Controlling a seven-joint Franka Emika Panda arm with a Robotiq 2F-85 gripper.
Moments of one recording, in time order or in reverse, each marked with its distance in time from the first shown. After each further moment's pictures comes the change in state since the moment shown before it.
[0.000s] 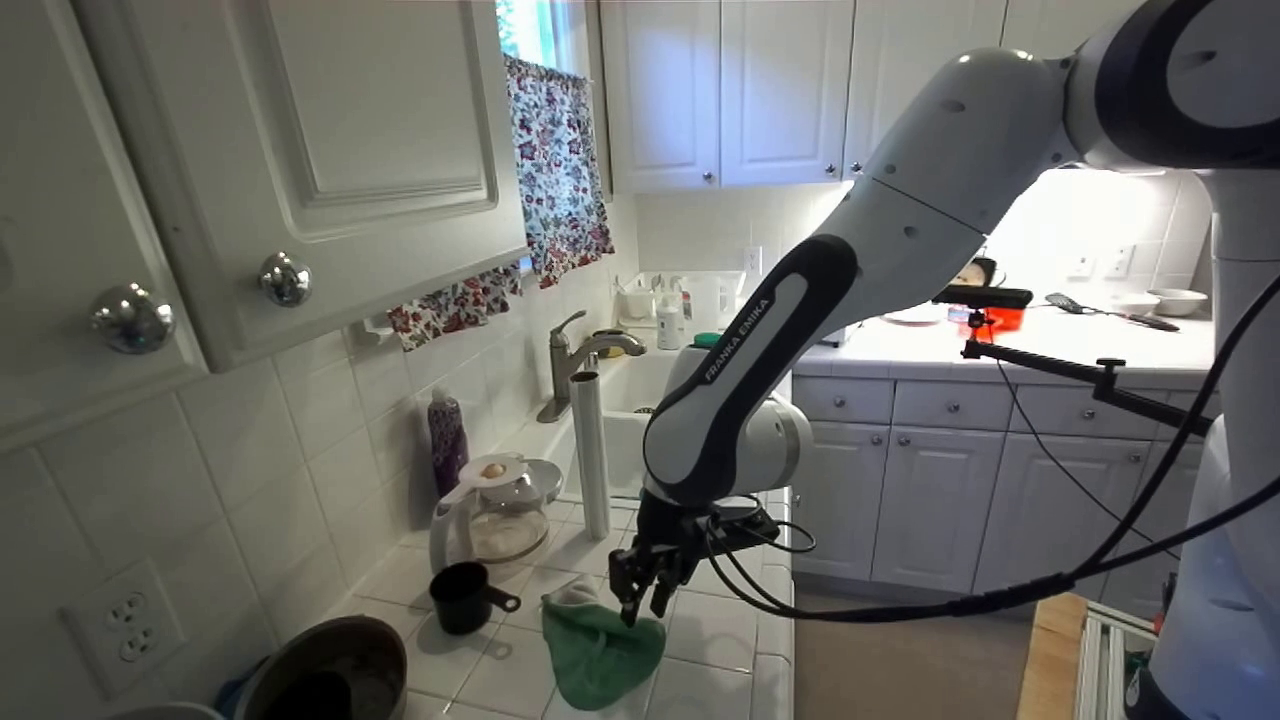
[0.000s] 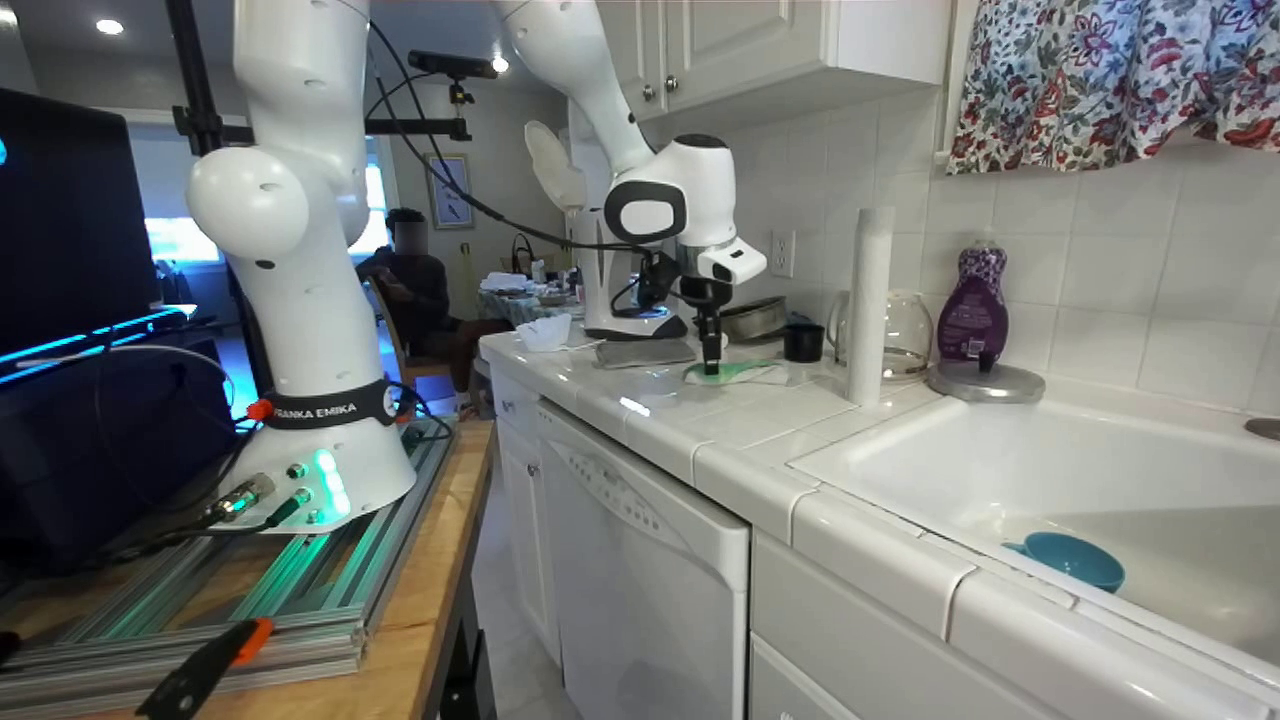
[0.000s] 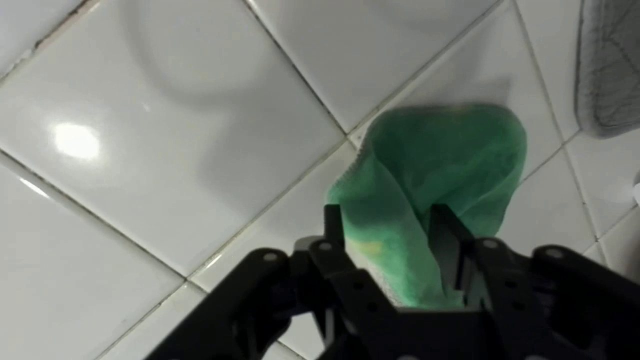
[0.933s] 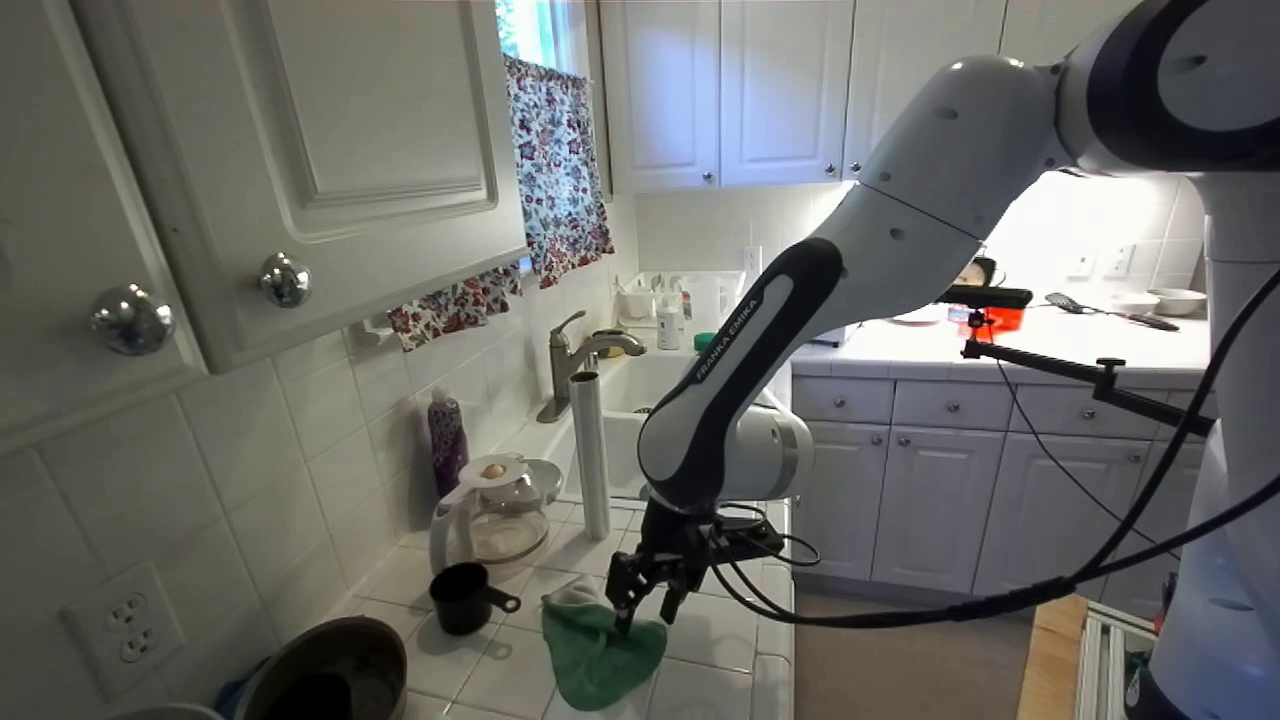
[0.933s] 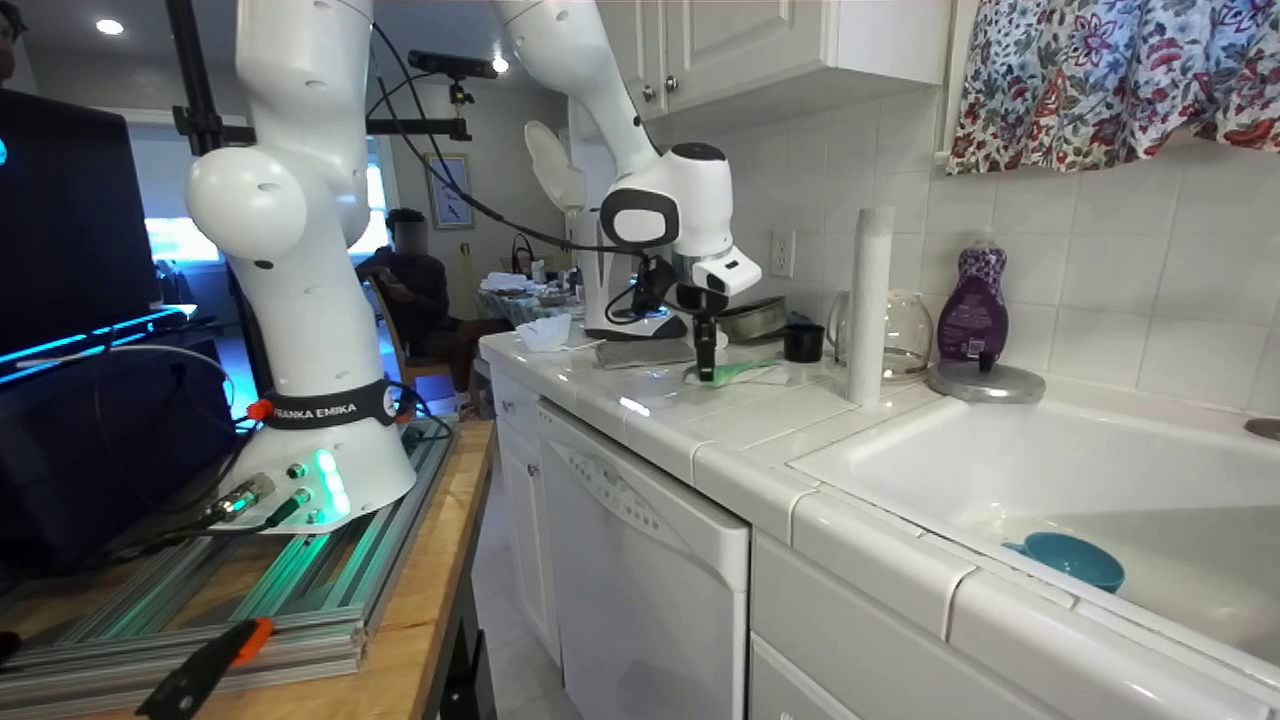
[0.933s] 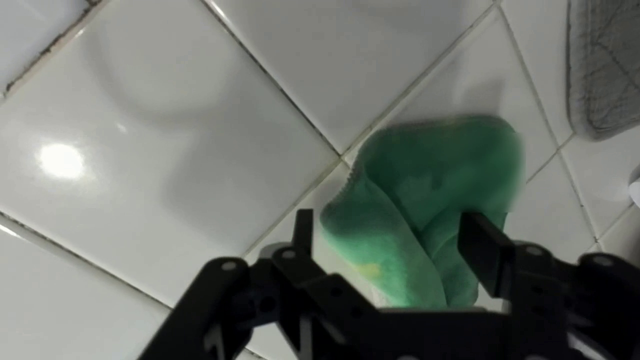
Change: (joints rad) arm -0.011 0.017 0.021 -0.005 0.130 0.010 -0.075
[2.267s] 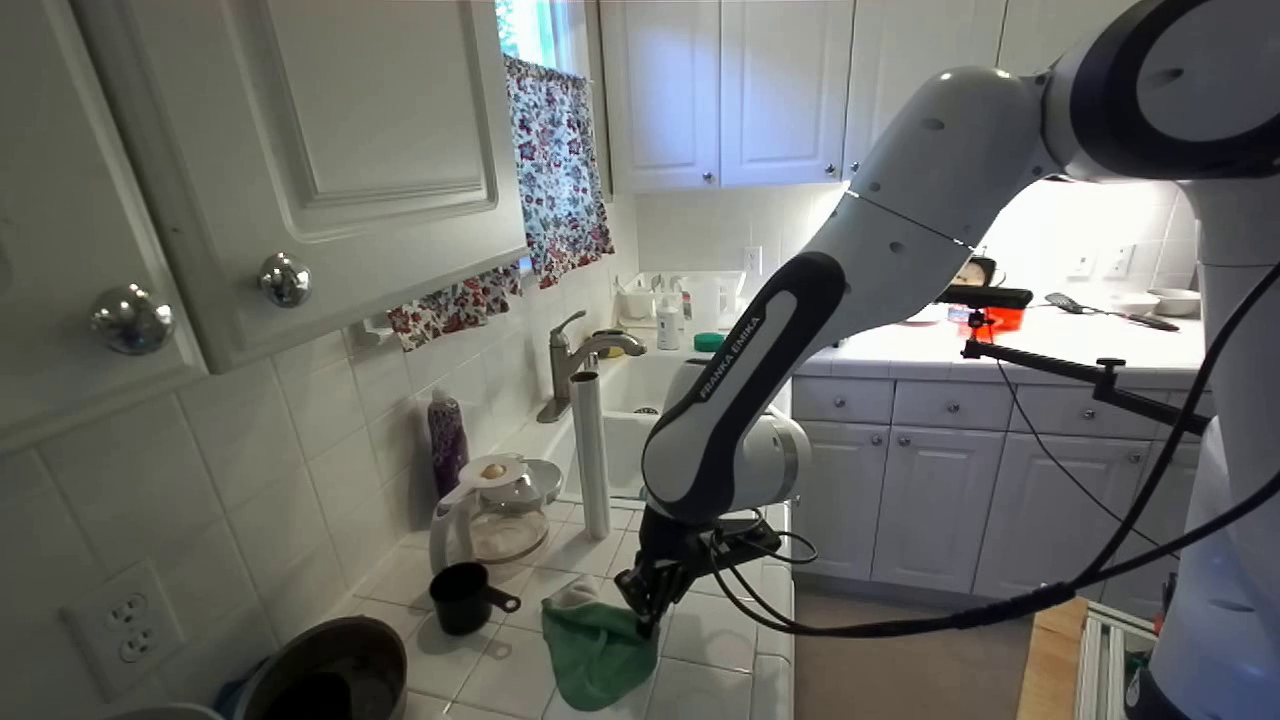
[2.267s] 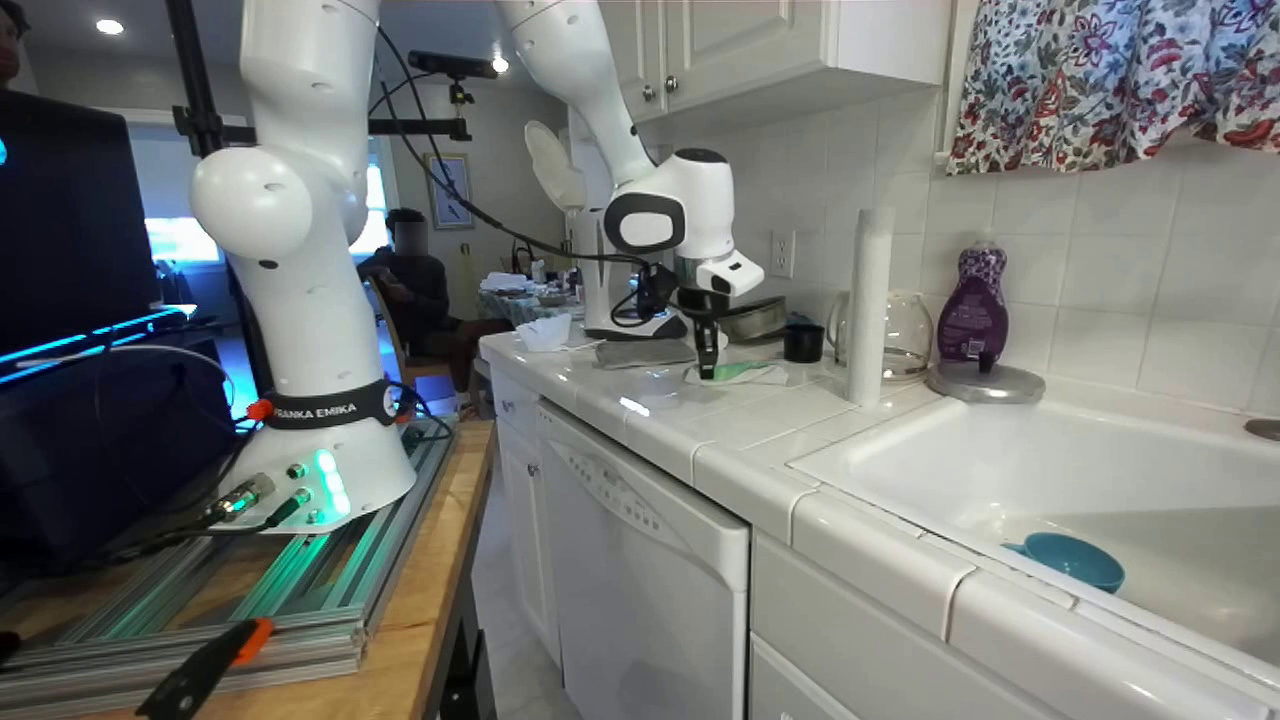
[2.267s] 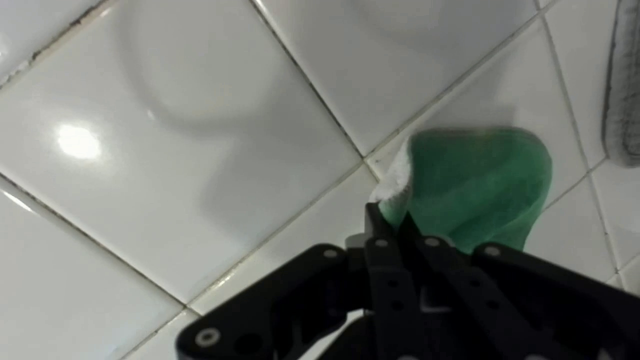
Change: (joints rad) arm 0.038 0.022 -0.041 0.010 -0.144 0.003 0.049
